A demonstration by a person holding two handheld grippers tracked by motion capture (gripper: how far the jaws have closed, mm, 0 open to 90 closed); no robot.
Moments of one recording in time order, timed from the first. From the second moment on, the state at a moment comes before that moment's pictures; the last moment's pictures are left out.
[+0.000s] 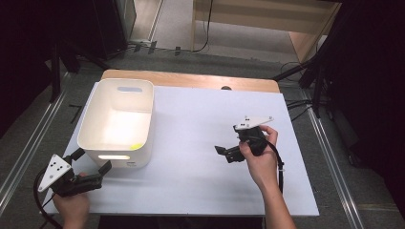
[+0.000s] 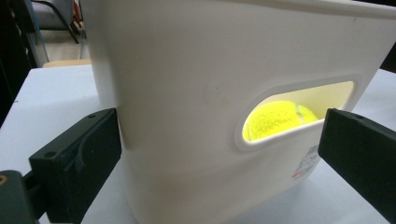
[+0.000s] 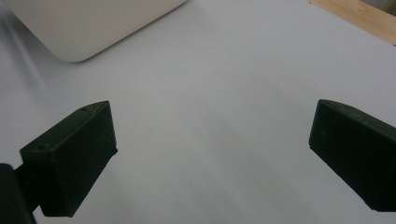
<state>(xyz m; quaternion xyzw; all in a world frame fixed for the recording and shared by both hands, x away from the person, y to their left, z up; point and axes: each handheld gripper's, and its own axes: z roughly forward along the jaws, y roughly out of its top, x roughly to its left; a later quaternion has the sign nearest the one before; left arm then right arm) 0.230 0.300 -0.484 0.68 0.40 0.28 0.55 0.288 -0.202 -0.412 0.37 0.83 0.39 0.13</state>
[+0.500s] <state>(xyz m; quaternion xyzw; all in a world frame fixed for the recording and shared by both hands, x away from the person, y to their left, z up) 0.230 0.300 -0.484 0.68 0.40 0.28 0.55 0.269 -0.239 -0.431 0.40 0.81 0.41 0.15</state>
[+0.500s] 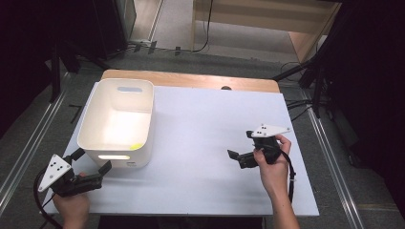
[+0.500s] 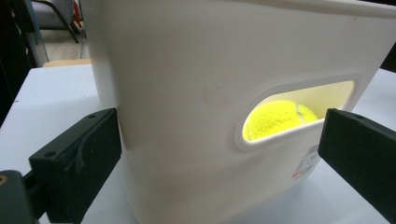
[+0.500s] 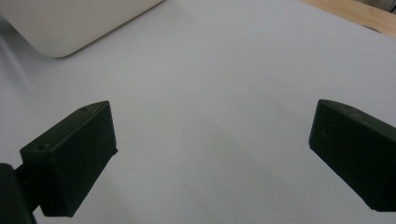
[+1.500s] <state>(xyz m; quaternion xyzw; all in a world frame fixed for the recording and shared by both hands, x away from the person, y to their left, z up) 0.229 0.300 -0.484 0.68 0.40 0.28 0.55 0.227 -0.302 -0.476 0.45 0.76 0.44 0.17</state>
